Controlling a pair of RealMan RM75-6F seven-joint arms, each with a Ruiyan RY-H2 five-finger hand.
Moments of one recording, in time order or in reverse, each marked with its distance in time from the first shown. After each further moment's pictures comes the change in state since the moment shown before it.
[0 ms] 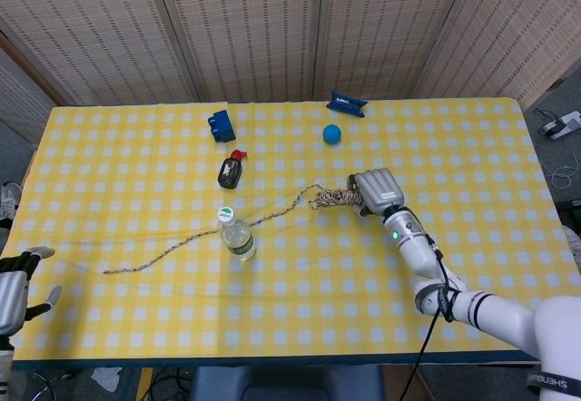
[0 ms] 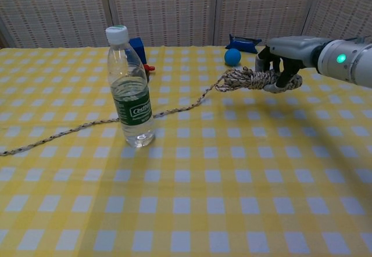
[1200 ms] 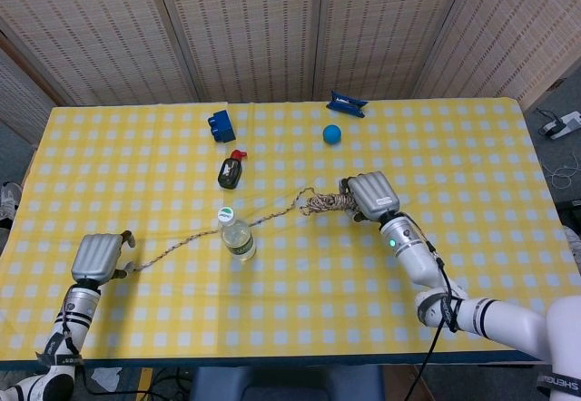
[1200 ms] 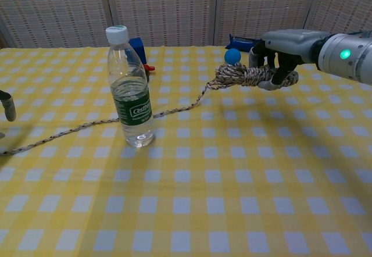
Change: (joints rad) left arm -0.330 -0.188 -0.059 0.003 -0.340 -0.345 0.395; right arm -0.003 0.044 -0.021 -0.129 0.001 0.072 -0.027
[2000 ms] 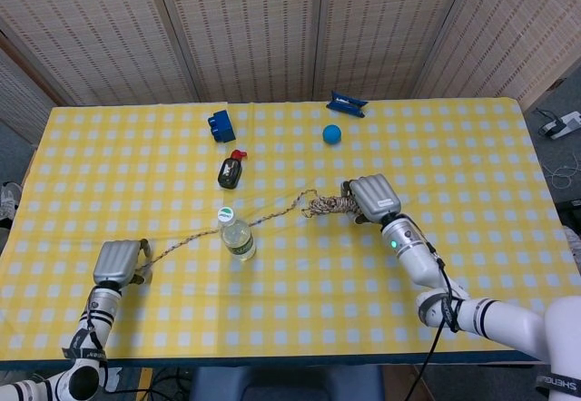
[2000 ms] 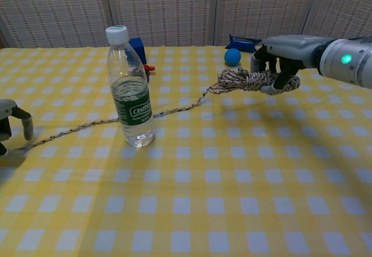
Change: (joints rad) left arm -0.077 -0.091 0.025 -0.003 -0.204 0.000 0.110; right arm -0.004 -0.005 -0.014 0.021 -0.009 -0.016 0.032
